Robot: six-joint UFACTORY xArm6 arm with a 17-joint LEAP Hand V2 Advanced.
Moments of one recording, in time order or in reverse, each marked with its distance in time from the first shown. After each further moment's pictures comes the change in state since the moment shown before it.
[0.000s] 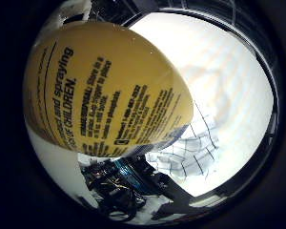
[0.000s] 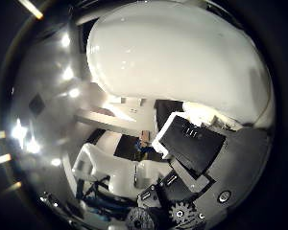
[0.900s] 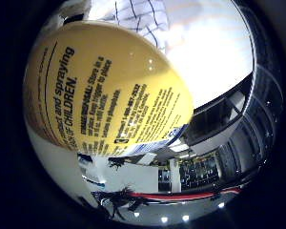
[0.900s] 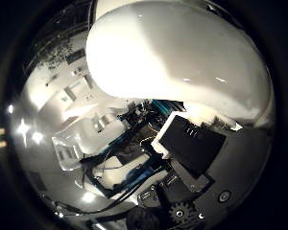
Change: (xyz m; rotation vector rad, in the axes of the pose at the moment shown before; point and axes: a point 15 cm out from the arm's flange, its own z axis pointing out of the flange) arm 0.085 0.184 -0.097 -0.737 0.566 0.251
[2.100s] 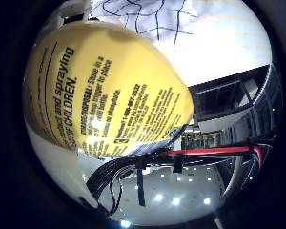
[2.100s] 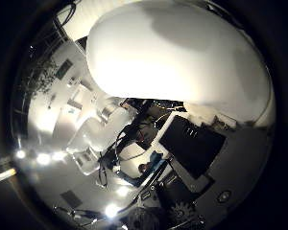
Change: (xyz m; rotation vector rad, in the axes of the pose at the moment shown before) arm 0.007 0.070 0.064 -0.481 -0.193 0.226
